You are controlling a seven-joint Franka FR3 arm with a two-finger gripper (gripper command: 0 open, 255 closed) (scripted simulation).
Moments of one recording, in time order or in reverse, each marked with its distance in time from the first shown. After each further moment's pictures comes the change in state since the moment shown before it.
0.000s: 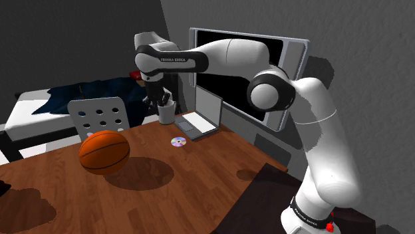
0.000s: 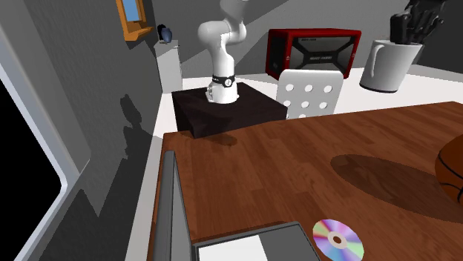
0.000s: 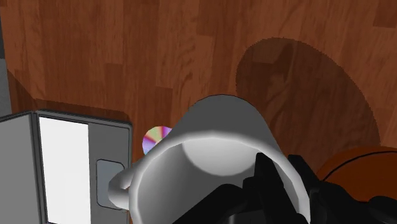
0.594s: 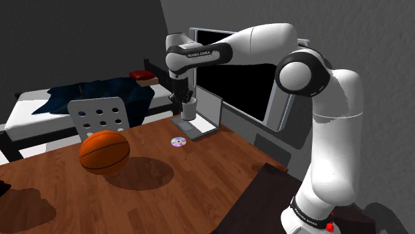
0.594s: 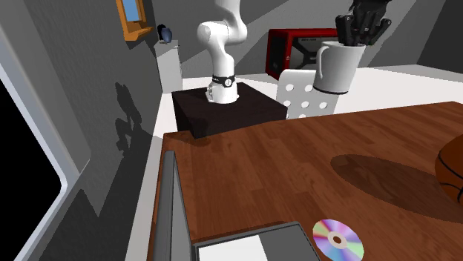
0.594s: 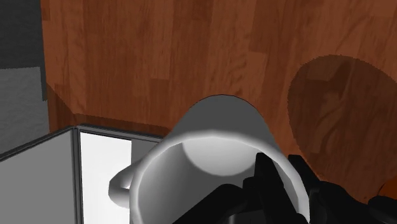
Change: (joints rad) arm -0.125 -0.279 -0.040 -0.437 0.022 0.168 -0.145
